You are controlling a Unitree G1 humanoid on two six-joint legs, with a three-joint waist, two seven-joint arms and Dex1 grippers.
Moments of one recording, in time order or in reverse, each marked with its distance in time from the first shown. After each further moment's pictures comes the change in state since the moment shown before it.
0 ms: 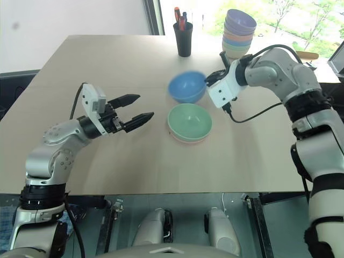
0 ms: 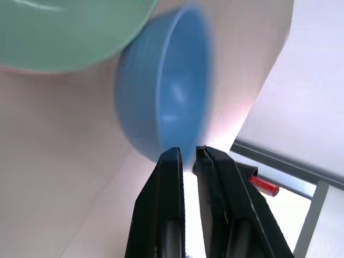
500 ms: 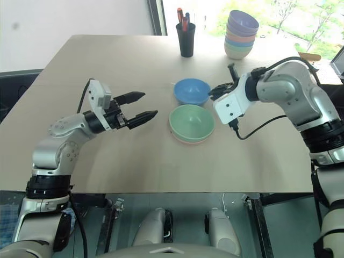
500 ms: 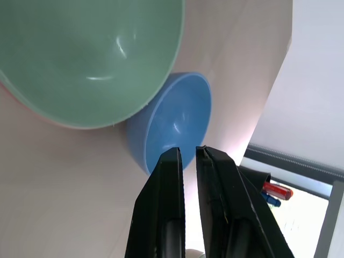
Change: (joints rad) left arm -0.078 -0.007 -0.037 0.095 0.026 -0.038 -0.065; right arm 0.231 -0.119 -0.119 -0.421 0.136 0.299 0.159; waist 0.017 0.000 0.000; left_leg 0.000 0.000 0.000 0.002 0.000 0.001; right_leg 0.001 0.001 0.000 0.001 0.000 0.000
